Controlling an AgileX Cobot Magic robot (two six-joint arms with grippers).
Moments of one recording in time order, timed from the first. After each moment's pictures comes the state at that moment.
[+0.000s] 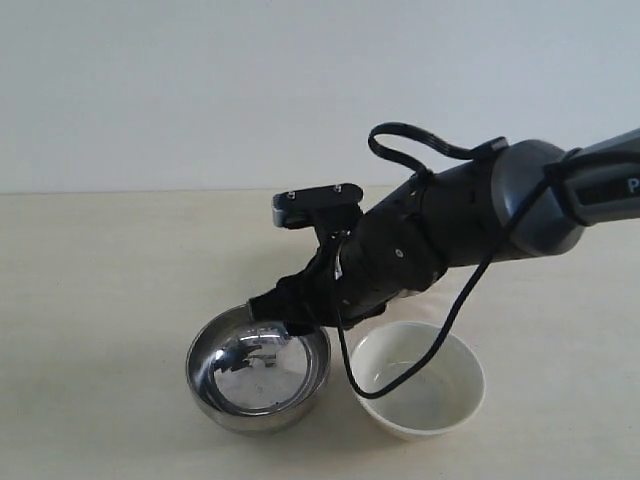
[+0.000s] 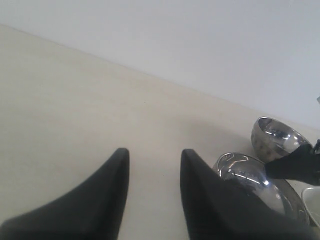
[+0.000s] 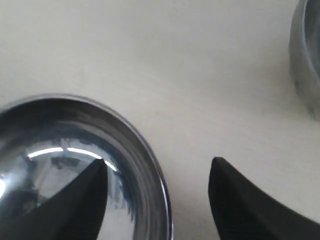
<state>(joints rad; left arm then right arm) -0.07 0.00 0.00 -0.30 0.29 -0.08 0.73 1.91 -1.18 -0.14 0.28 0.43</state>
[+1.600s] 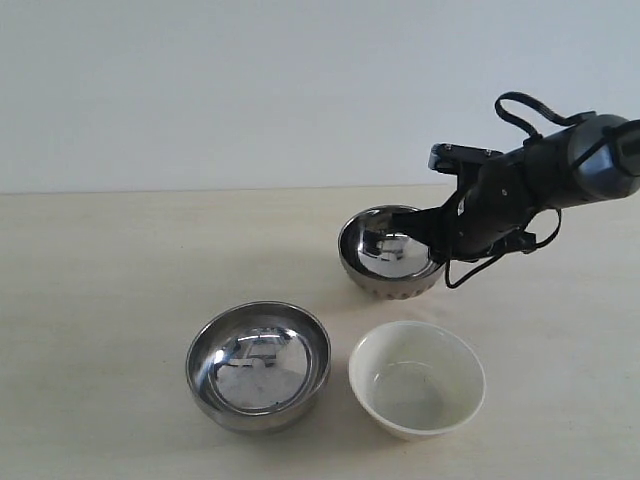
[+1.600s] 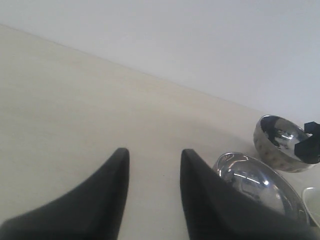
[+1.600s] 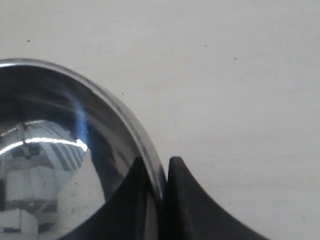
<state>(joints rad) -0.07 0.00 0.00 -0.30 0.29 -0.08 0.33 2.09 -1.35 -0.18 0.25 0.55</state>
